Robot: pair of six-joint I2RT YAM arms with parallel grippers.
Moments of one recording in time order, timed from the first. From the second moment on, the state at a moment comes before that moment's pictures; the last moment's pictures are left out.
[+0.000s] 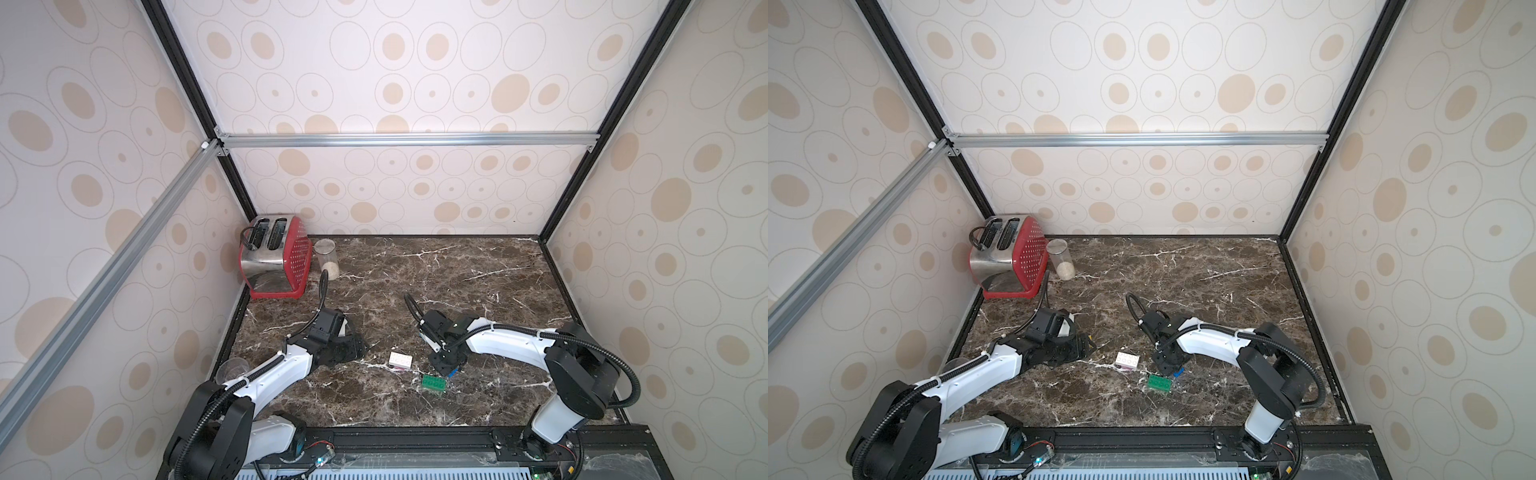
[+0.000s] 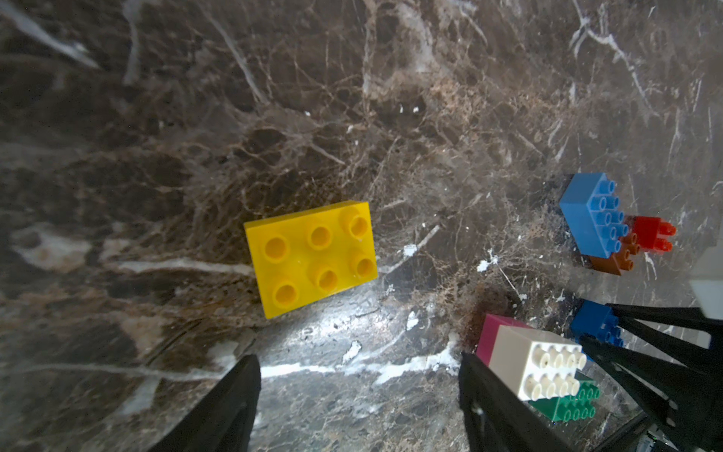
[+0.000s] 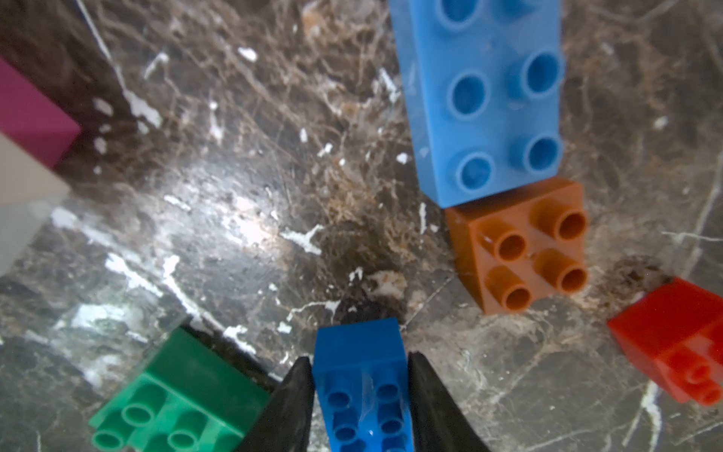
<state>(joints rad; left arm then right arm) -0.41 1.23 0.54 -0.35 0.24 -0.62 0.83 1.66 0.97 -0.80 0.08 0.20</state>
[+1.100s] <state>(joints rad) -0.41 1.24 0.55 -0.35 0.24 -0.62 0.84 1.68 1.01 -0.84 0.07 0.15</state>
